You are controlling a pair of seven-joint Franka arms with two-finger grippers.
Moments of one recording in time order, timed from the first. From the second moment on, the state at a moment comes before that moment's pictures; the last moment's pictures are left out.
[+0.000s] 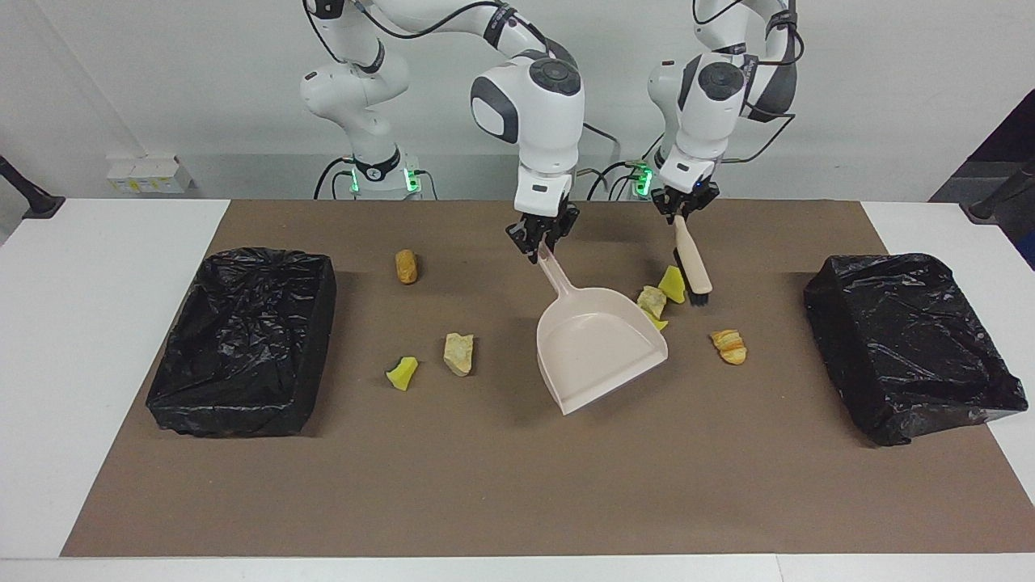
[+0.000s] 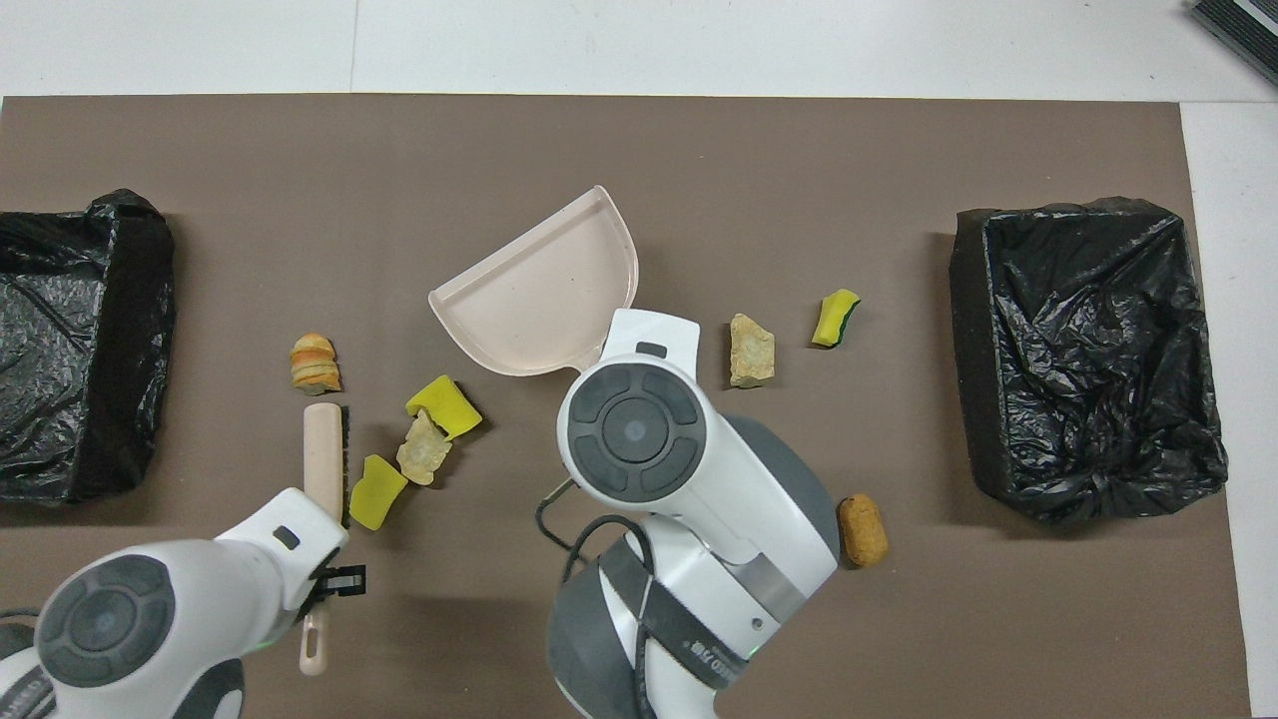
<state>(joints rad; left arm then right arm) -0.22 -0.50 -0.09 -2.63 0.01 2.04 -0.31 0.50 0.21 0.18 -1.71 -0.09 1.95 0.09</state>
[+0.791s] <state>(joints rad) 0.08 -0.10 -0.09 -2.42 0.01 2.24 0.06 0.42 0.22 0.18 -1.75 -0.10 1.95 -0.54</state>
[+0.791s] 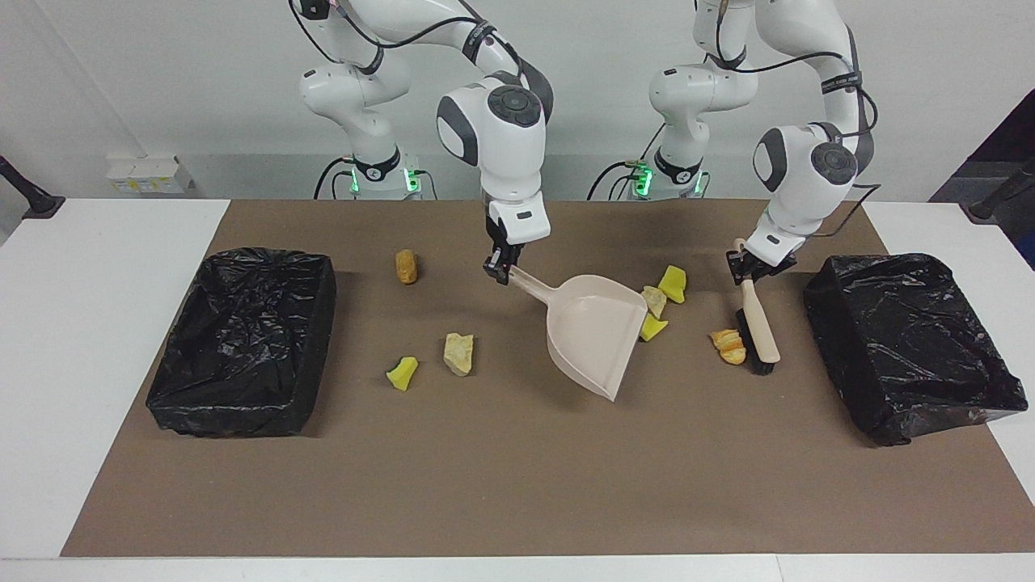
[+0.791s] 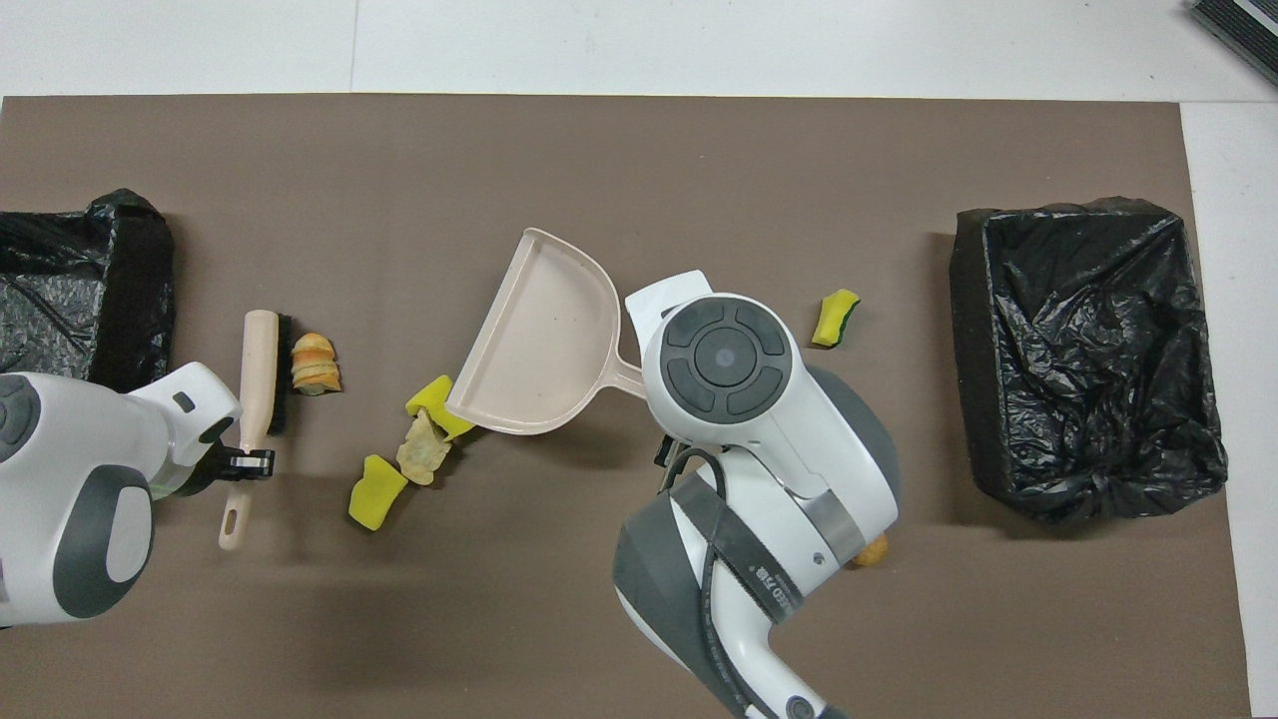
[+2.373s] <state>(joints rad) -0.18 -0.19 -0.08 -2.45 0.00 2.03 -0.37 0.38 0.17 0.18 -1.87 -0.15 1.95 -0.93</state>
